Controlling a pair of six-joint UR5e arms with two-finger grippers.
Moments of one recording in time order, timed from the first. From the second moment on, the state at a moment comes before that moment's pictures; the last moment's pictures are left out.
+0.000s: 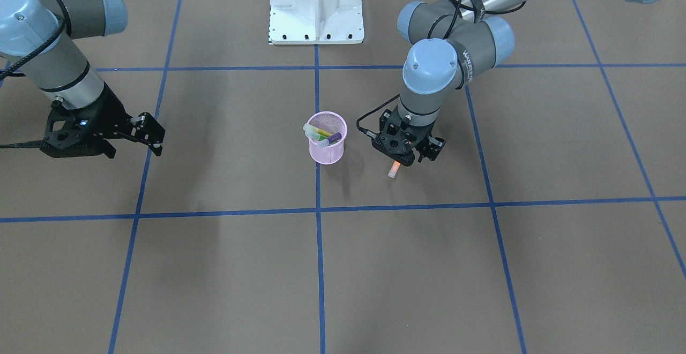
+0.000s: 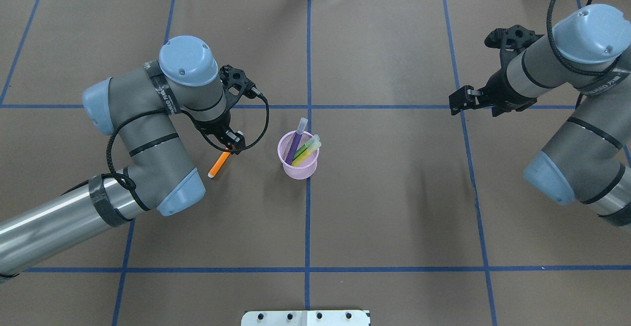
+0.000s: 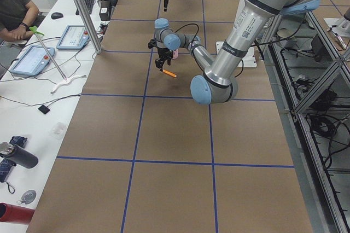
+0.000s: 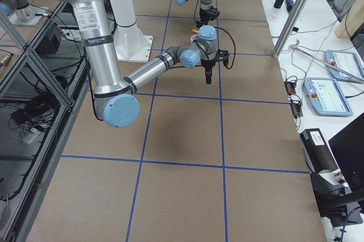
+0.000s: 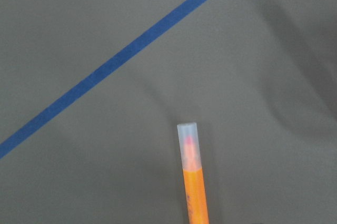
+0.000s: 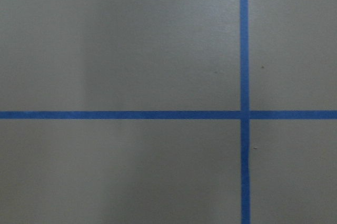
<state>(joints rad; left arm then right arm) -0.65 -2.22 -1.55 -1.54 -1.99 -0.39 0.88 -1.33 1.85 -1.38 2.08 0.96</state>
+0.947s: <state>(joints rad) -0.65 -2.25 -1.46 -1.54 -2.06 -0.40 0.98 -1.40 1.82 -1.38 2.21 0.87</state>
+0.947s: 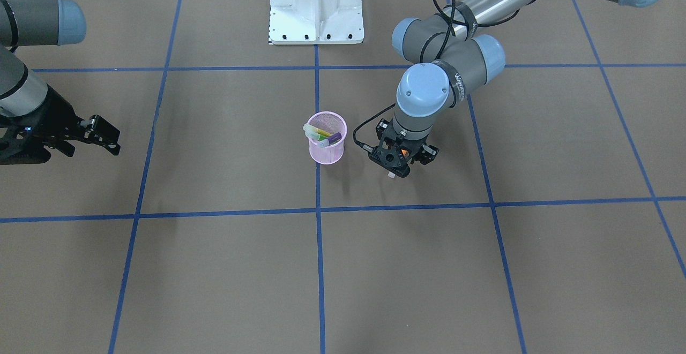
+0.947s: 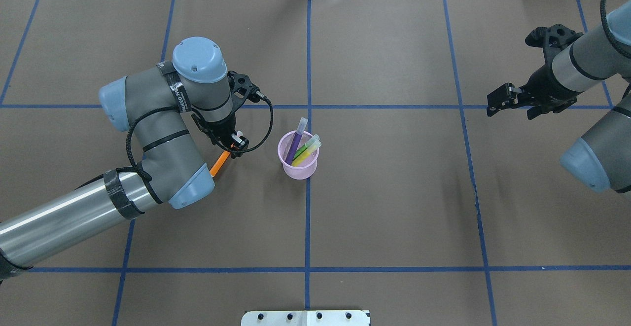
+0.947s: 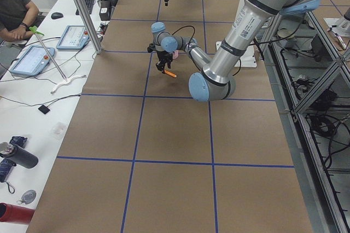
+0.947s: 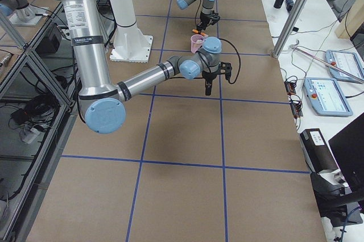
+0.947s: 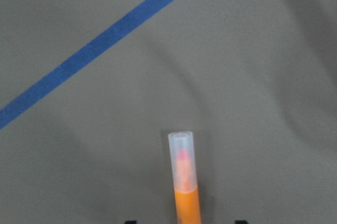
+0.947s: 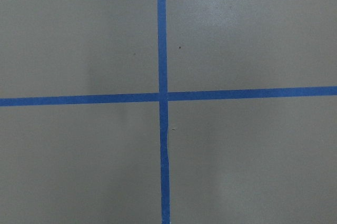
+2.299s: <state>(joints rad) -0.65 -2.28 -1.42 -1.55 -2.06 -0.42 0.98 -1.40 1.79 -1.37 2.21 0.87</state>
